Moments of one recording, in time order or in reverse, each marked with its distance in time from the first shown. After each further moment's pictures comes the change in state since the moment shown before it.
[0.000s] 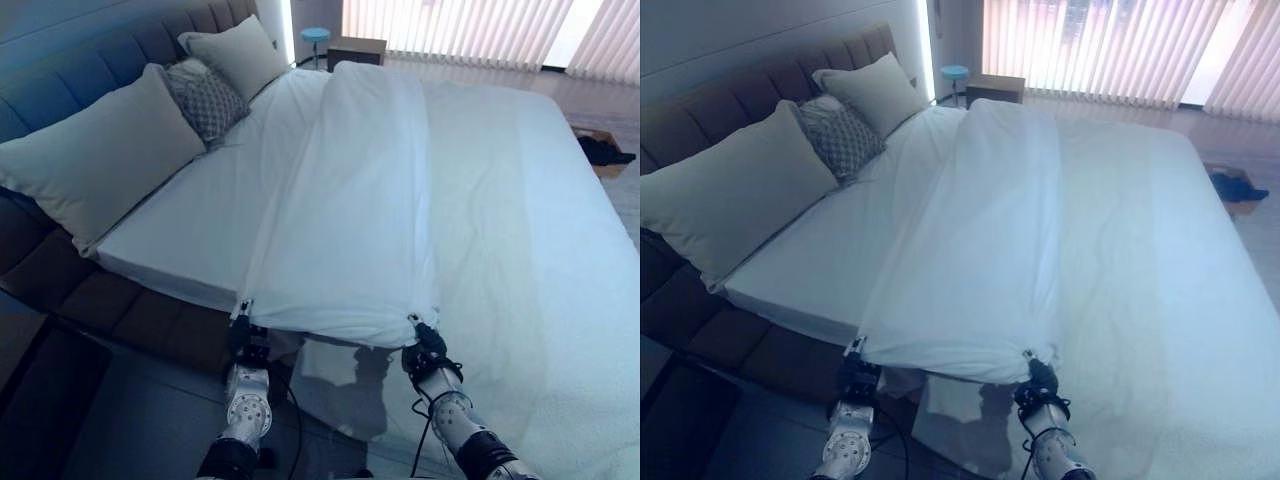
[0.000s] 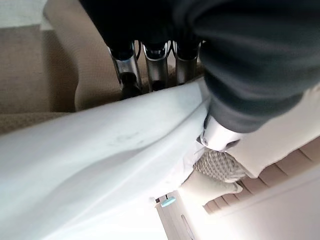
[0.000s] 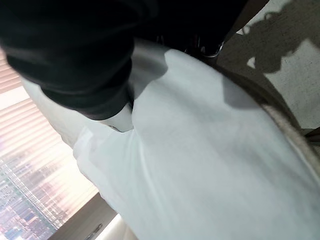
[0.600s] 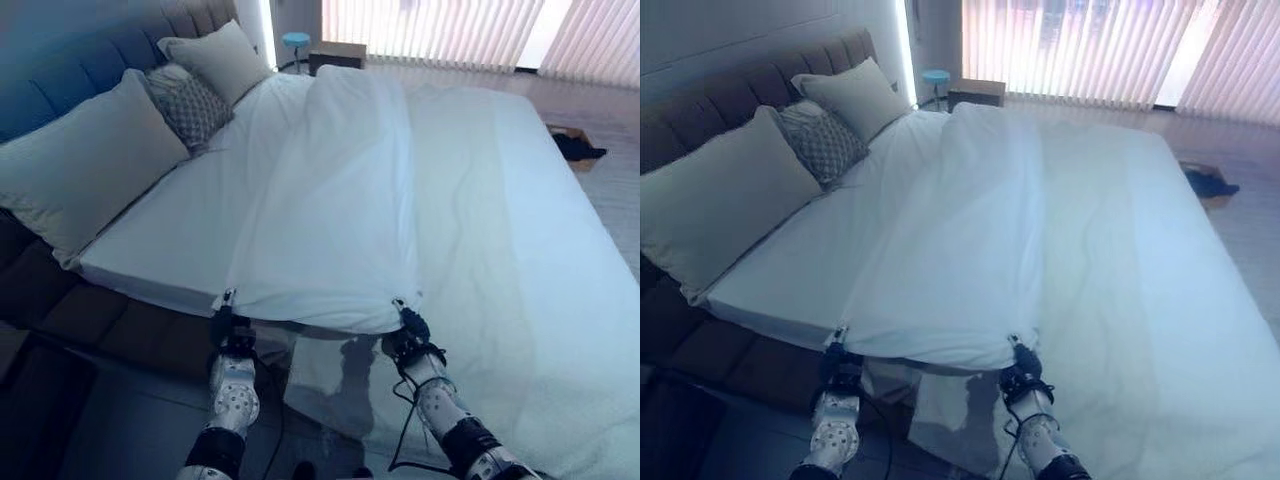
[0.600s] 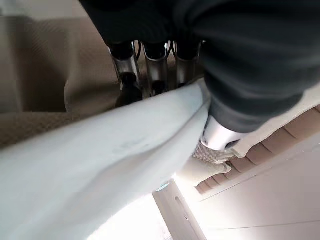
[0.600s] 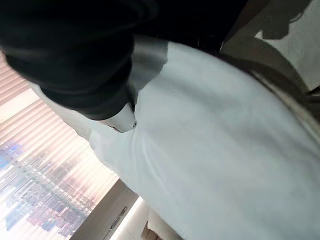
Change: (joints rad) left arm -0.042 0.033 0.019 0.003 0.000 -0.026 -0.024; right arm -0.020 0.018 0.025 -0.015 0.088 -0.019 0.057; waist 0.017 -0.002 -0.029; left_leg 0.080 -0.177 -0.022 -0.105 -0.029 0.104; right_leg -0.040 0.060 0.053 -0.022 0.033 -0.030
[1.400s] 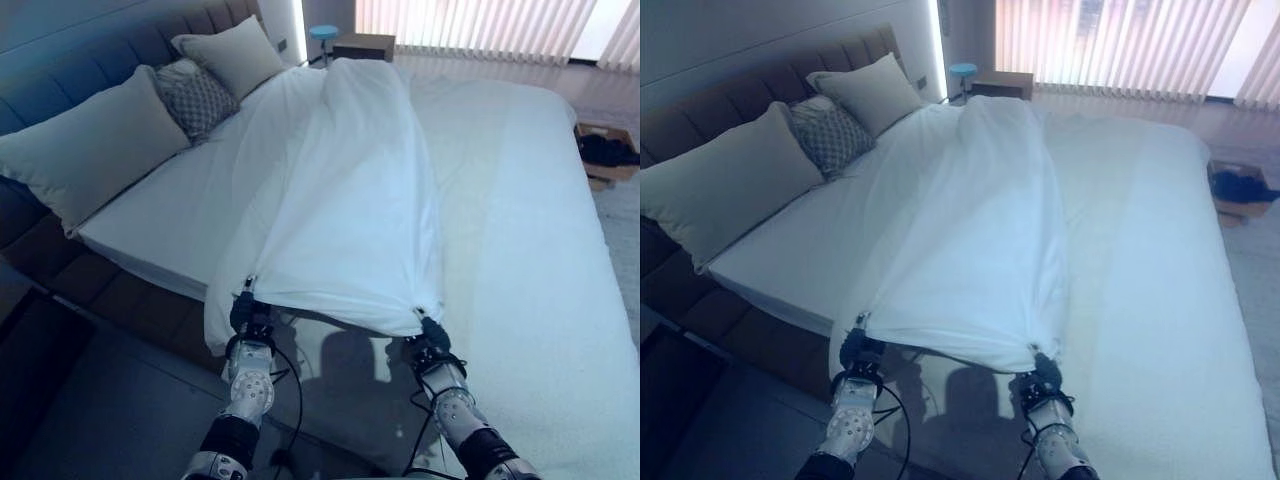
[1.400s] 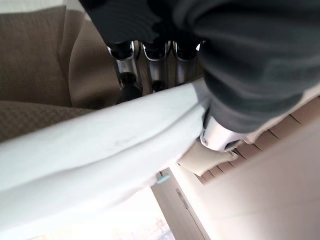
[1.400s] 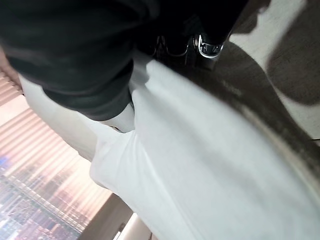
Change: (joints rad) left arm -0.067 0.004 -0.040 0.006 -0.013 0.011 -0.003; right arm -0.005 0.001 -0.075 -0.004 0.026 -0.017 -0.023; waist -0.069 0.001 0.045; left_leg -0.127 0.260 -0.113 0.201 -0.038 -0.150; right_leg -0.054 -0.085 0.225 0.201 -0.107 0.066
